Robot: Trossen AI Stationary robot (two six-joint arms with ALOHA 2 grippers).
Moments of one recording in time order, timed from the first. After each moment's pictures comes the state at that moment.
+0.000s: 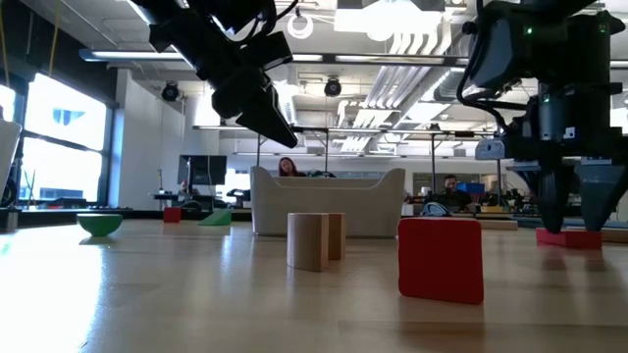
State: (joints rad) left arm 0.19 1.52 0.89 -0.11 -0.19 0.24; right arm 0.25 1.48 0.74 -0.86 0.09 1.73
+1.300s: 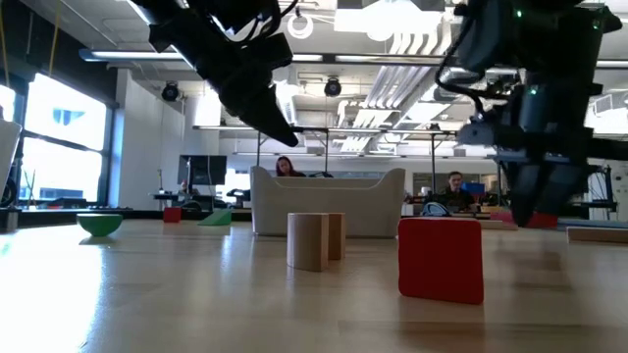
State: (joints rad) left arm 0.19 1.52 0.89 -0.11 -0.19 0.10; right arm 0.25 1.50 0.78 -0.77 0.23 1.52
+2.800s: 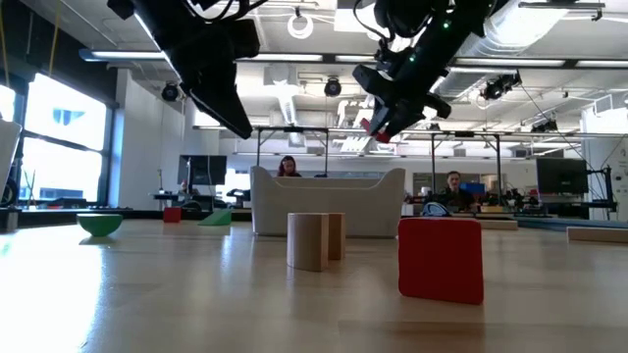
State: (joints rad) left arm 0.12 1.37 0.89 -0.44 -0.23 -0.14; right arm -0.22 1.49 1.06 -0.39 0.50 0.60
